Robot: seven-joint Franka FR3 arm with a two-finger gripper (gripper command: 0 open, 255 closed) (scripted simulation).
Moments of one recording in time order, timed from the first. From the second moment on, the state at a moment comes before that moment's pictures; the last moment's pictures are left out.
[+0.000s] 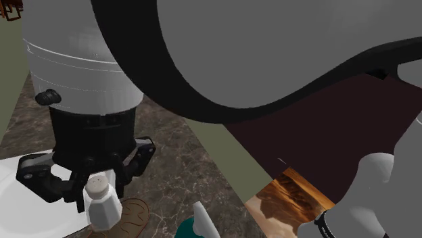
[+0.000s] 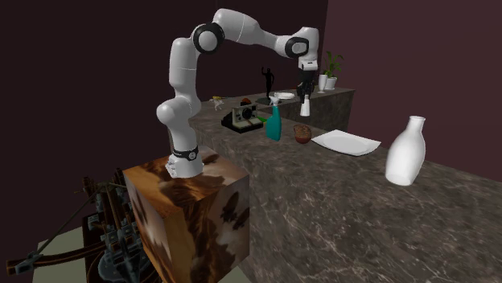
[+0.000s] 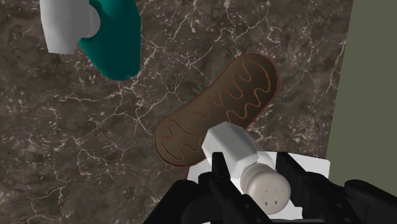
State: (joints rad) arm 0.48 0.21 0.57 -1.67 -0.02 1.93 1.10
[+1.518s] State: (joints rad) arm 0.52 0.30 0.57 -1.81 -0.08 2.15 1.16
